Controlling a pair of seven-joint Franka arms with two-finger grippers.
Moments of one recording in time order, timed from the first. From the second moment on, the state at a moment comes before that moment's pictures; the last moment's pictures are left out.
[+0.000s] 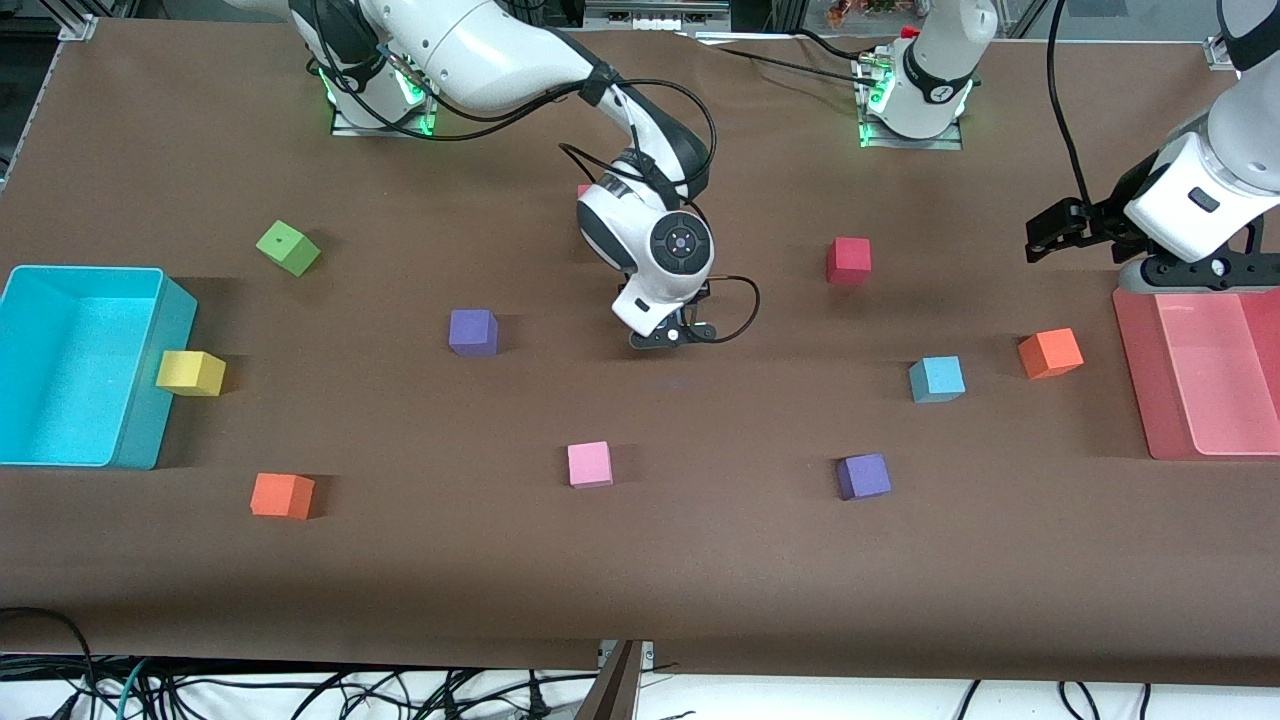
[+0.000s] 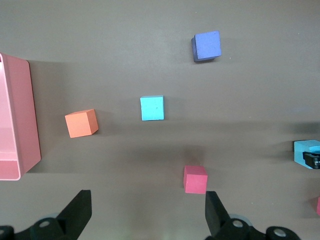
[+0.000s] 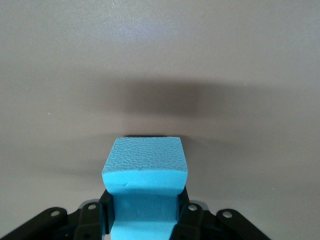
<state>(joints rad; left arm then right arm) -0.03 0.05 -0.07 -1.57 -0.01 1.51 -0.13 0.78 0.94 0.12 -1.14 0.03 1.90 0.76</state>
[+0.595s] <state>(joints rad) -0.03 0.05 -0.07 -1.58 -0.01 1.53 -0.13 0.79 0.95 0.11 -1.13 0.03 1.94 0.77</state>
